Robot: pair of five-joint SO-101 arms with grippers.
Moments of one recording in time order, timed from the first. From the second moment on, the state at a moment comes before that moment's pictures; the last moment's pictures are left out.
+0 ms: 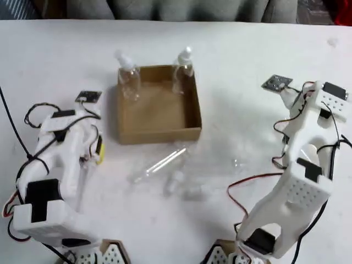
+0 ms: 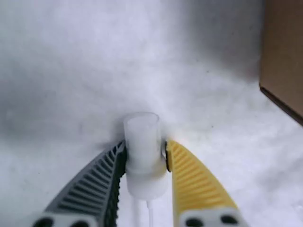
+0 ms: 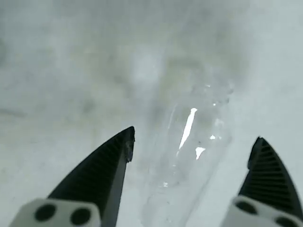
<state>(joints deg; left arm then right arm) -14.6 5.0 34.2 62.5 -9.9 25.1 30.5 -19.3 84.8 74.1</state>
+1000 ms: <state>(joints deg) -14.6 5.0 34.2 62.5 -9.9 27.1 42.5 -31.5 84.5 77.1</state>
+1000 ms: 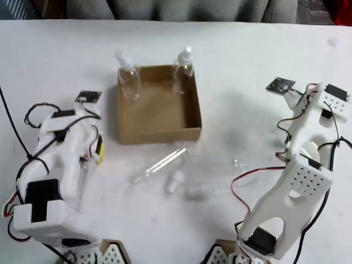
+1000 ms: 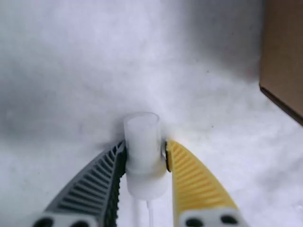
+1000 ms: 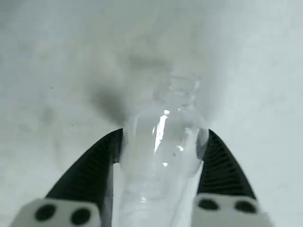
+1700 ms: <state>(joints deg) -14.6 5.0 34.2 62.5 -10.1 31.0 28.4 -28.7 96.8 47.3</state>
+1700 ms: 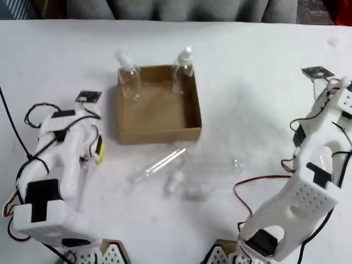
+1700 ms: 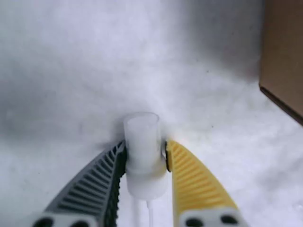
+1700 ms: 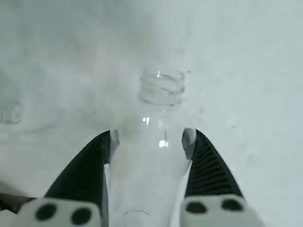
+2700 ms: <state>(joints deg) -14.6 5.0 34.2 62.5 -10.1 9.5 -26.3 22.7 86.2 26.0</state>
